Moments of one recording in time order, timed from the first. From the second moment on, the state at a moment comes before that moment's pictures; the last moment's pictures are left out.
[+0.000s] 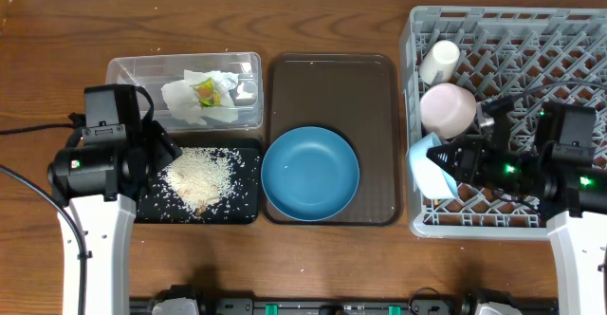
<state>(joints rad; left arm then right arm) 0.12 1.18 1.21 -1.20 -0.24 -0.54 -0.15 1.11 1.02 -1.00 -0.86 0.22</state>
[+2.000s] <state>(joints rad) 0.12 1.18 1.21 -1.20 -0.24 -0.54 -0.61 1.11 0.61 -0.66 -1.37 0.16</state>
